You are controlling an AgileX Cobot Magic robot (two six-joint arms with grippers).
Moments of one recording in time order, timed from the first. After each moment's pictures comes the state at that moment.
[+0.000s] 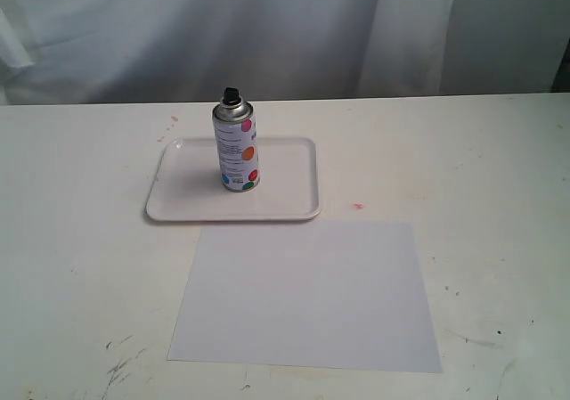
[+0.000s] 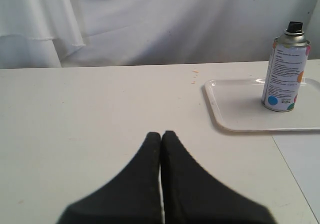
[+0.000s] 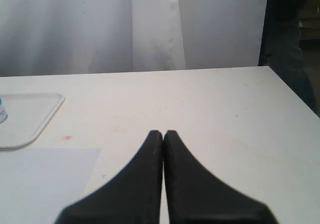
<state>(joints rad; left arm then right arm) -0.04 0.00 -0.01 0.01 0.29 0.01 0.12 0.05 0.00 0.02 0.21 0.00</state>
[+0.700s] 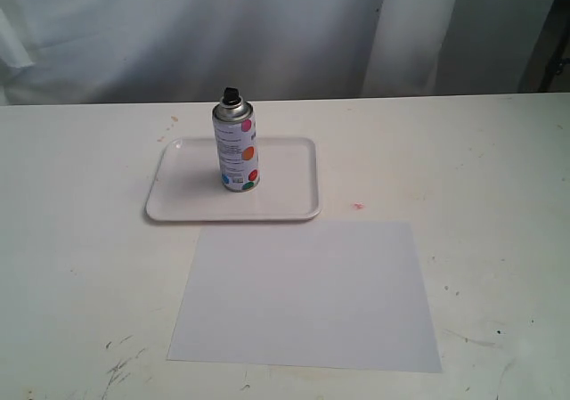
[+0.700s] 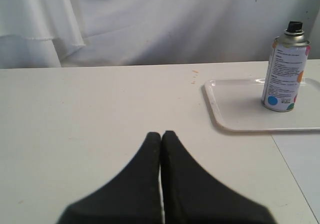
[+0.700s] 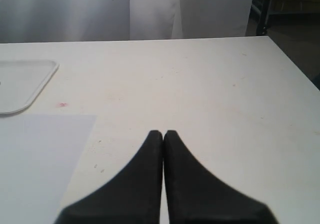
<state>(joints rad) -0.04 0.00 -0.01 0.01 0.29 0.01 0.12 0.01 0.00 0.00 0.35 0.01</state>
